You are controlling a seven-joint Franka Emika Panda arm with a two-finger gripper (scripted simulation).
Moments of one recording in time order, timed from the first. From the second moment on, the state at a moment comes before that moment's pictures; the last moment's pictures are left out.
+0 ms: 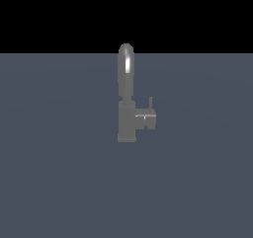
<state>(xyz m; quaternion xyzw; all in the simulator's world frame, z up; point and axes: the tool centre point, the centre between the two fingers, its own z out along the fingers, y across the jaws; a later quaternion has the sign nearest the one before) -0.252 0.015 0.478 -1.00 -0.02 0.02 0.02</state>
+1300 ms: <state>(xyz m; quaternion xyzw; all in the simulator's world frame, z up) -0.177 0.005 0.461 -0.99 0.08 0.11 0.11</state>
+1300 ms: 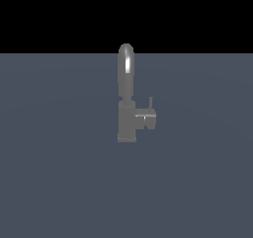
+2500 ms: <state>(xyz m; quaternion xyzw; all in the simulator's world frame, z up) -0.054 -0.038 0.379 -0.88 0.26 0.28 0.28</state>
